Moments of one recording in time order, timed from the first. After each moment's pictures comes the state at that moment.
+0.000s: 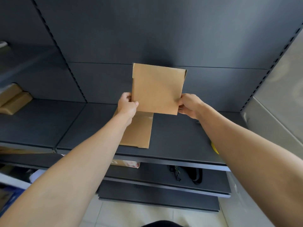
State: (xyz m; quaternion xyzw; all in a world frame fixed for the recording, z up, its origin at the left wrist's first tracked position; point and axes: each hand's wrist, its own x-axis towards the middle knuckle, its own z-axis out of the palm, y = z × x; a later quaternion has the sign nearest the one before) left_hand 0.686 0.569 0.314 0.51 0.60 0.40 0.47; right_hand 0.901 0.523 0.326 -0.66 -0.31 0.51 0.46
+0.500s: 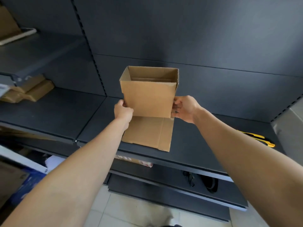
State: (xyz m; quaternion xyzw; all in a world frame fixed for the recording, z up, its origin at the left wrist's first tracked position) left_hand 0.590 0.610 0.274 0.43 0.68 0.42 0.43; right_hand 0.804 0.567 0.321 -0.58 -0.27 0.62 0.46
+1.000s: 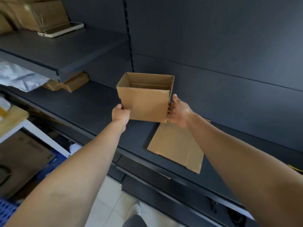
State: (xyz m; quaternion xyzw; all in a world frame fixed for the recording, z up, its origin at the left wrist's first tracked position) left_hand 0.473 0.659 0.252 0.34 0.71 0.47 0.40; right_hand 0.681 0.656 0.295 -0.51 -0.27 0.72 0.39
